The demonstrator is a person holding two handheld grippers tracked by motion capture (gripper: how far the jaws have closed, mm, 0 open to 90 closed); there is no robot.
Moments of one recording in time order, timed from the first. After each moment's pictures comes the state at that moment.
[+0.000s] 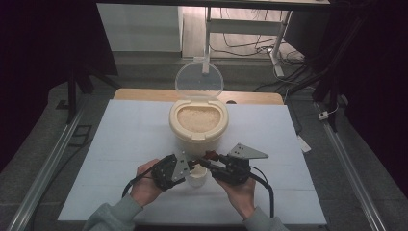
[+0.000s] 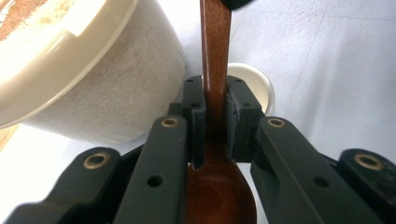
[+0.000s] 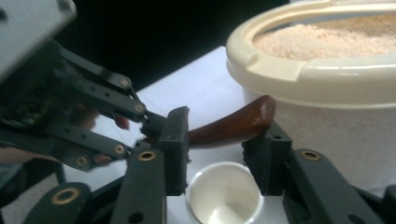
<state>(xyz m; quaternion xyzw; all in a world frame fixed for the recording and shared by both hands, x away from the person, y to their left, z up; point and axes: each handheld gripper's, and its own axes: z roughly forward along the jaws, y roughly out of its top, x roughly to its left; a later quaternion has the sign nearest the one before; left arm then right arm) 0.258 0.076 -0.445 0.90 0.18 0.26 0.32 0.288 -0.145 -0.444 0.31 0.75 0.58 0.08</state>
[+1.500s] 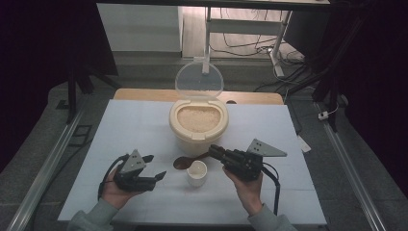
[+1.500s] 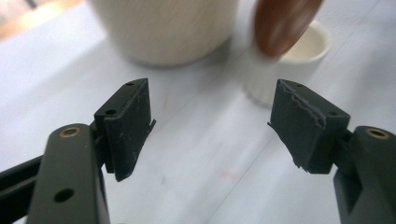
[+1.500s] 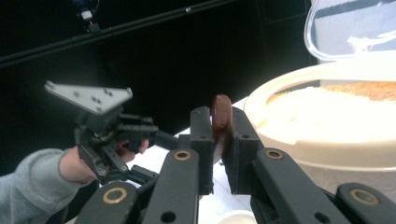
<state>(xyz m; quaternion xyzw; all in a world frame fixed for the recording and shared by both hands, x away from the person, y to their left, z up) 0.250 0.185 -0.482 0.82 0.35 0.18 0.41 0.292 -0.173 -0.425 0.26 0.68 0.68 0.05</state>
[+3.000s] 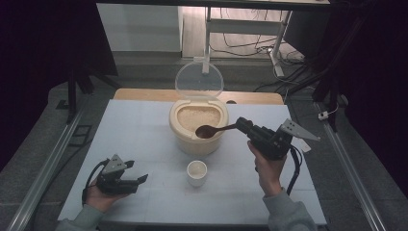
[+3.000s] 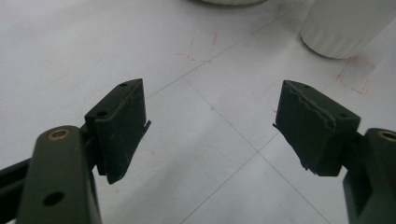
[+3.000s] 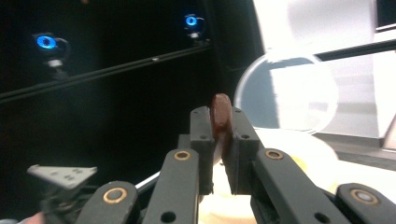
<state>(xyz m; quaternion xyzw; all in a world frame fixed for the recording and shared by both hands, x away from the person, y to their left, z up) 0.248 0.227 -0.510 0.81 0.41 0.17 0.39 0.327 -0.222 -0.376 0.29 0.63 0.71 0.13</state>
